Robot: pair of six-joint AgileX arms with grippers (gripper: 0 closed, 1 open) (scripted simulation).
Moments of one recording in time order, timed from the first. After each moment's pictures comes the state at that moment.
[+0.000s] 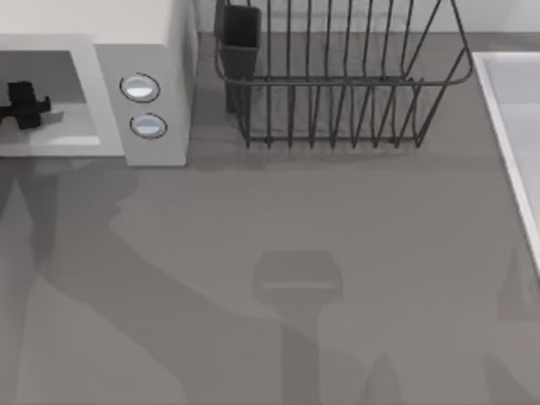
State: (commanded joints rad) left arm 0.15 2.31 1.22 0.68 -0.07 0.03; right arm 0.00 0.00 0.00 0.00 0.00 0.00
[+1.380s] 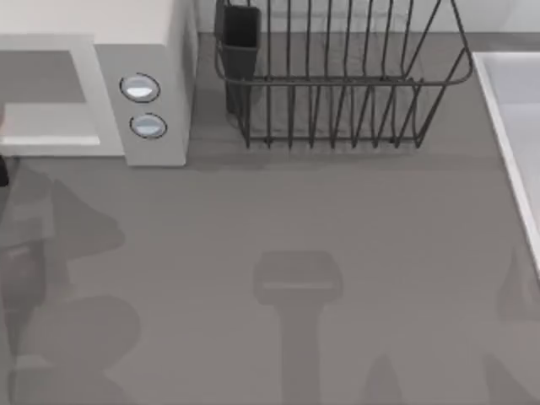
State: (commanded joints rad) left arm 0.28 1.91 0.52 1.15 0.05 0.08; right arm 0.00 0.00 0.00 0.00 0.00 0.00
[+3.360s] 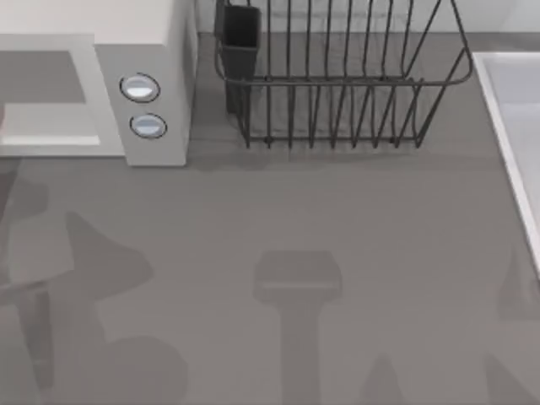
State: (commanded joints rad) left arm 0.29 1.50 0.46 0.68 0.06 0.09; right arm 0.00 0.00 0.00 0.00 0.00 0.00
